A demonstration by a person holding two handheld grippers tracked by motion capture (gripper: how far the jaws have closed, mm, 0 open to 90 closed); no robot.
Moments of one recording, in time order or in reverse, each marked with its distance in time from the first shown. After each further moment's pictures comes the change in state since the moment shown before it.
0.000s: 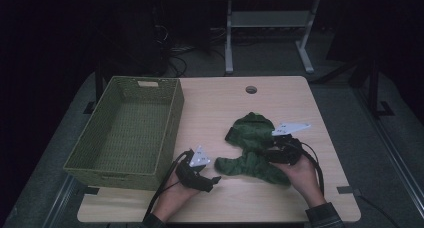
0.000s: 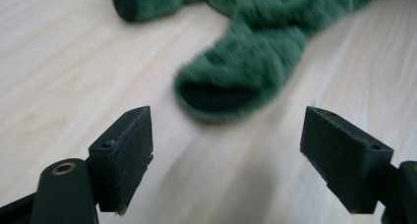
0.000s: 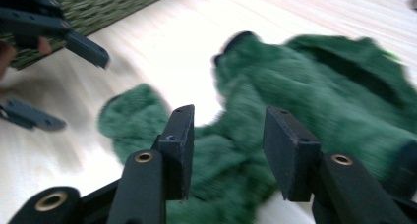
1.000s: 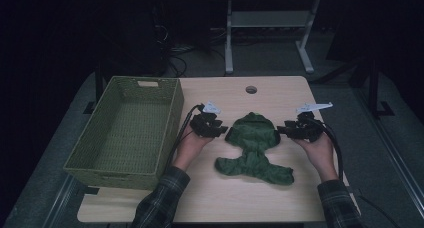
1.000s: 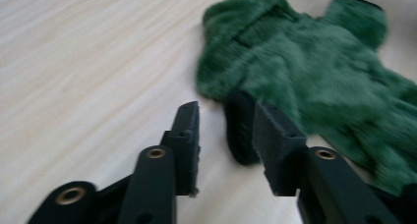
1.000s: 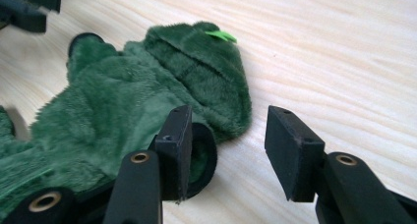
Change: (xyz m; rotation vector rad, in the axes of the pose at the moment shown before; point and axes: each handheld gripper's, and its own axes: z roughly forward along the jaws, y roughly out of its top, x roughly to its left) left arm 0.095 0.091 0.048 -0.033 -0.002 -0.074; right arm -0.108 -0.005 -0.006 0.015 -0.131 0.147
